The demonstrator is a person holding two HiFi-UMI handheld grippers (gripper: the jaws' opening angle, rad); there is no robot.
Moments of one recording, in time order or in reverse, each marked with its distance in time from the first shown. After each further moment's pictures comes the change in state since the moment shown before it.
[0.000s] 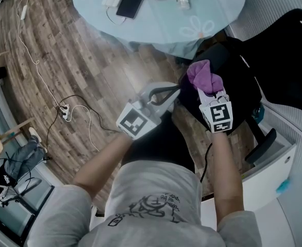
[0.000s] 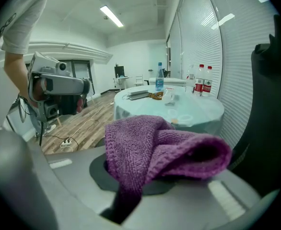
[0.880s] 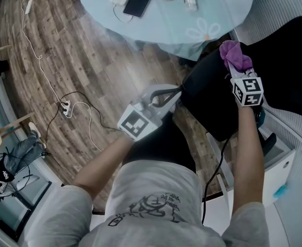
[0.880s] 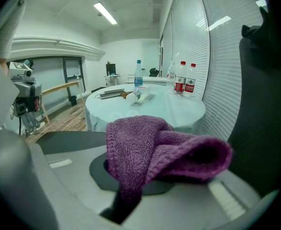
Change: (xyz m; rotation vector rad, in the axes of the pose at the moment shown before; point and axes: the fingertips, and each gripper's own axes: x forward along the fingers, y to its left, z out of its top) left arm -0.012 0.001 -0.002 -0.014 -0.003 0.033; right arm 0.014 -0.143 0.007 0.000 0.017 -0.095
